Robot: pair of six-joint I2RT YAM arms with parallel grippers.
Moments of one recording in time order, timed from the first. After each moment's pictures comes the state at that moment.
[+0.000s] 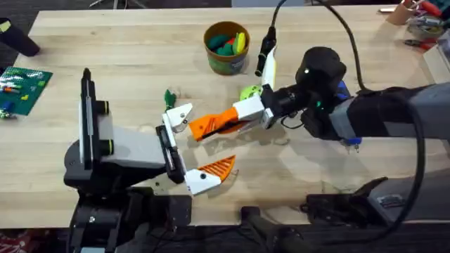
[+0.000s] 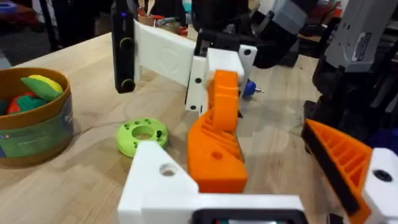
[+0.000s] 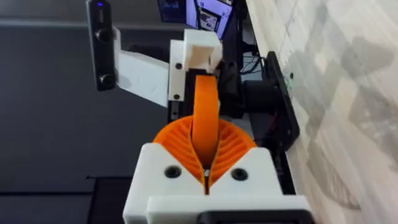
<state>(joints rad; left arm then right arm) -0.02 0.00 0.03 -0.14 1.18 -0.02 0.50 1.65 0.50 1.01 -1.38 1.36</state>
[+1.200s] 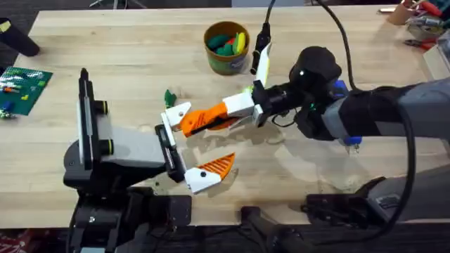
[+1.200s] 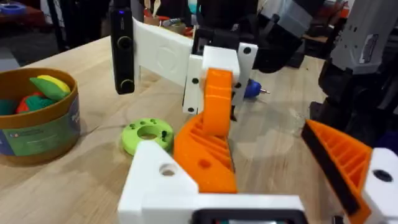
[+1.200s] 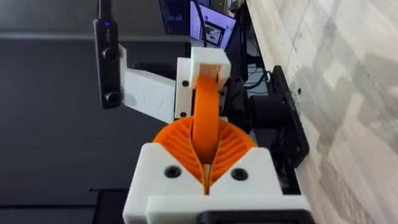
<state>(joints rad) -0.02 0.00 0.03 -0.13 1.16 -0.01 0.55 1.68 0.53 1.11 -1.28 1.47</state>
